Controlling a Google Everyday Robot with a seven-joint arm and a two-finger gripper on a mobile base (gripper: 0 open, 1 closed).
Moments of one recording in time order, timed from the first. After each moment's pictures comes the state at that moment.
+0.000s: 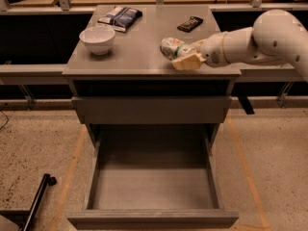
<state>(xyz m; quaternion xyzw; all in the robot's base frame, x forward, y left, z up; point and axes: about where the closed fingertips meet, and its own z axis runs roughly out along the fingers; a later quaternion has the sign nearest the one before) 0.705 -0.098 0.885 -0.42 0.74 0.21 0.48</state>
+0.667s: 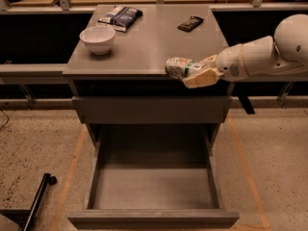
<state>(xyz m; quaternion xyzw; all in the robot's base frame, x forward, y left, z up) 0.634 -0.130 0.862 -0.45 0.75 0.28 0.40</state>
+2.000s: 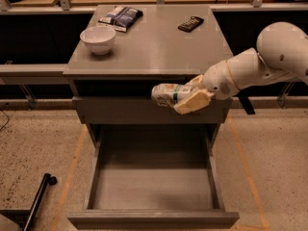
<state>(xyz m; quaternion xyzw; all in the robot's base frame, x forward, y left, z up) 0.568 -0.088 0.830 -0.53 0.73 0.30 0.31</state>
